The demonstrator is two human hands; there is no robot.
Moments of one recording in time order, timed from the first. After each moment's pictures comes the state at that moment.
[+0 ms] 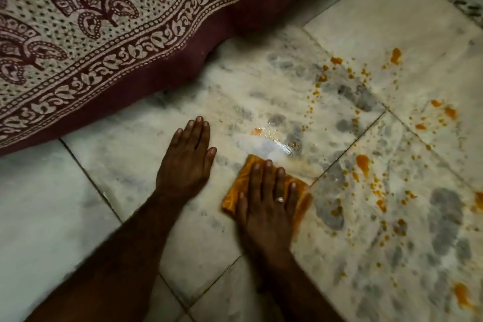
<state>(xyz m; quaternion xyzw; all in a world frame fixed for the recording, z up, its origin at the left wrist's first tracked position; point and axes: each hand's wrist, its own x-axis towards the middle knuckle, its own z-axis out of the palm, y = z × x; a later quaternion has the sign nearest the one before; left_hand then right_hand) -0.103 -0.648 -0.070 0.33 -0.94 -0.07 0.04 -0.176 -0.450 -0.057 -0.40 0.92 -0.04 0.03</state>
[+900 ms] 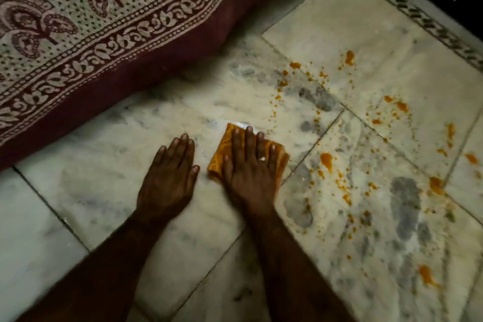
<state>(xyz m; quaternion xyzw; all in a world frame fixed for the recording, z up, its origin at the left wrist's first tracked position) -0.118 -0.625 -0.069 0.27 -0.96 -0.06 0.03 -0.262 -0.496 -0.055 -0.38 0.92 -0.06 0.02</state>
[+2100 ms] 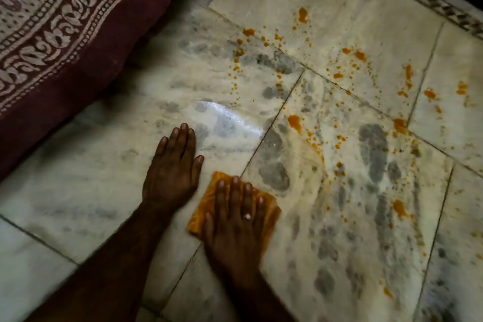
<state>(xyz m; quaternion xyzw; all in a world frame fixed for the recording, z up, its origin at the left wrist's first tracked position) -0.154 -0.579 -0.066 0.20 -0.97 -0.09 0.02 -0.133 -0.390 -0.048 -0.29 0.95 -0.06 0.01</state>
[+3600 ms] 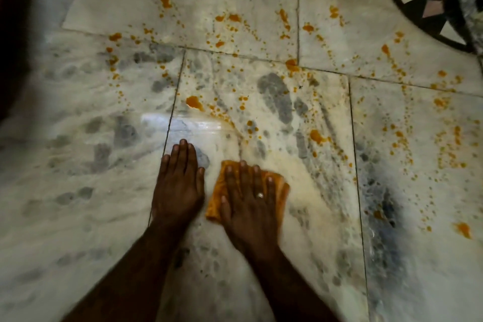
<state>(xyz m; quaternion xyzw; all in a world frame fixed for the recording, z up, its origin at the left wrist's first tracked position) -0.203 -0.429 -0.067 0.03 -0.99 -0.10 0.04 -0.172 -0.255 -0.049 -0.12 0.99 -0.05 -0.01</state>
